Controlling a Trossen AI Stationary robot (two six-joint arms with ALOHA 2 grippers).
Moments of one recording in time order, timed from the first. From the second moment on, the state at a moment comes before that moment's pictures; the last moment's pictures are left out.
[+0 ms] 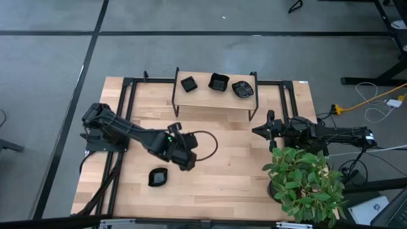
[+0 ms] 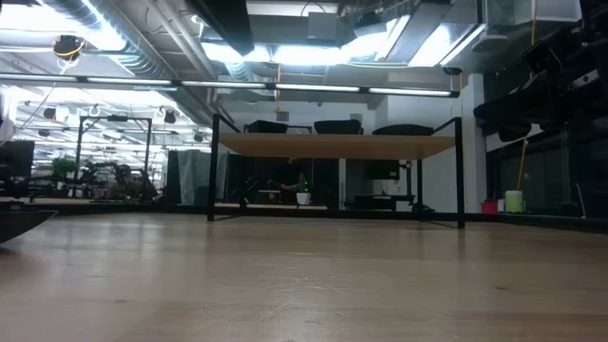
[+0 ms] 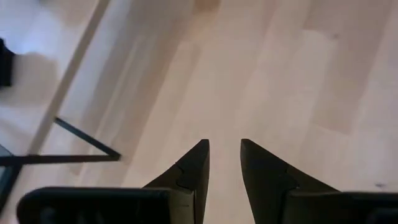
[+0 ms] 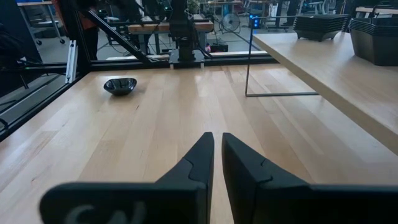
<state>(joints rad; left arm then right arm) -0.38 1.72 1.57 -1.13 -0.58 -0.62 -0.06 0.16 0.01 0.02 0.01 0.02</state>
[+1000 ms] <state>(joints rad) -0.71 1.89 1.57 -1.07 -0.25 -1.28 -0.06 0.16 0.01 0.02 0.01 0.02</state>
